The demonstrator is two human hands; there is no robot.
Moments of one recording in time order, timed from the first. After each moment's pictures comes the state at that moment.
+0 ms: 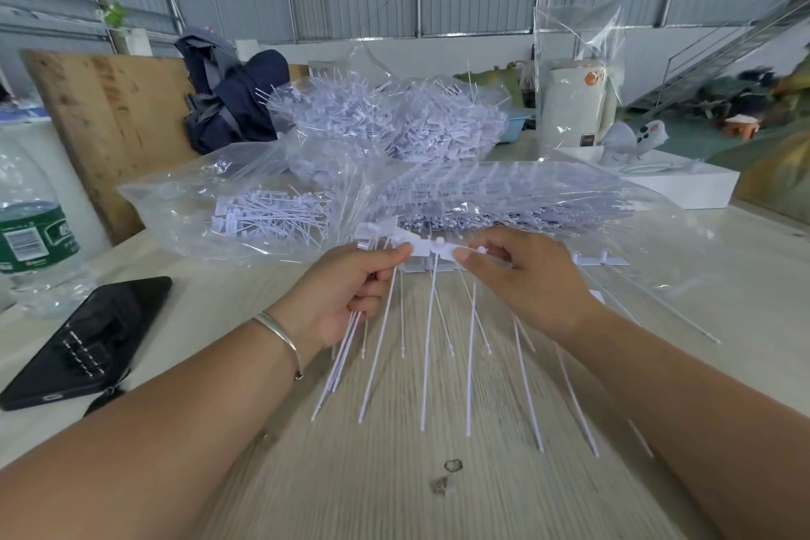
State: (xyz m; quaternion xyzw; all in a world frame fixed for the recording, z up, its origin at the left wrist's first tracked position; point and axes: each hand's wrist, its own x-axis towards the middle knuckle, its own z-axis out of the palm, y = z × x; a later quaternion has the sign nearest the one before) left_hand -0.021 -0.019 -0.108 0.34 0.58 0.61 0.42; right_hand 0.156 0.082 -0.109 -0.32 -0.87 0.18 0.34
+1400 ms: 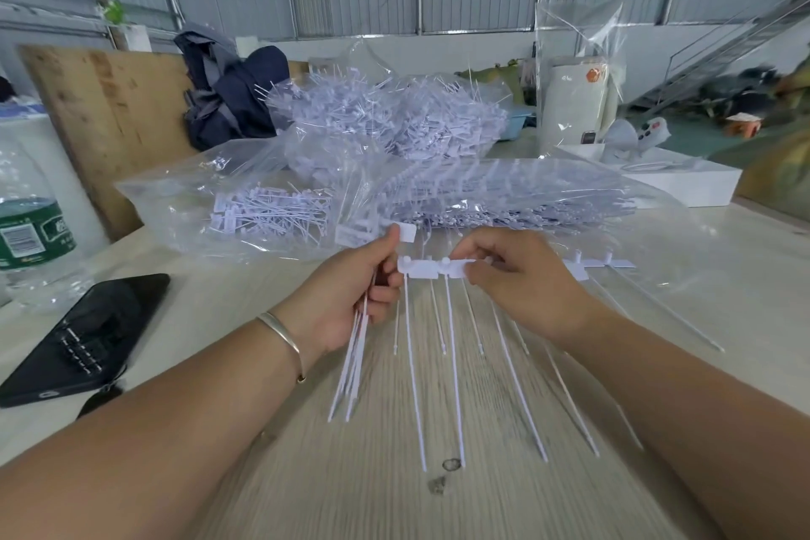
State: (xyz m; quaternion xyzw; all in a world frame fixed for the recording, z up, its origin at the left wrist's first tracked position) left_hand -0.015 -0.018 -0.109 0.29 0.56 0.61 0.48; right_hand 0.153 0.083 -0.113 -0.22 -0.85 0.32 0.35
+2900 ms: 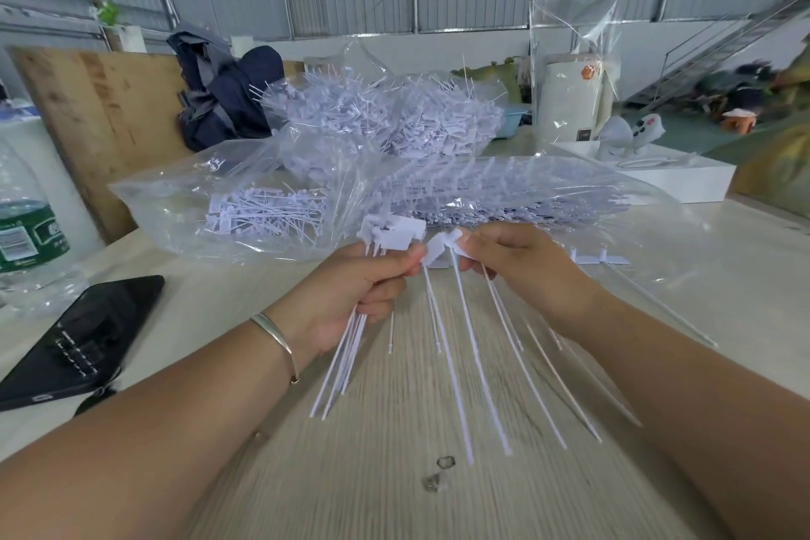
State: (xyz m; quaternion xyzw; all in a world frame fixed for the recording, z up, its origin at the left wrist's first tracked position) left_hand -0.006 -0.026 -0.106 0.43 0.55 0.57 0.44; right_hand 0.159 0.078 -0.099 -0.24 -0.80 0.42 0.35
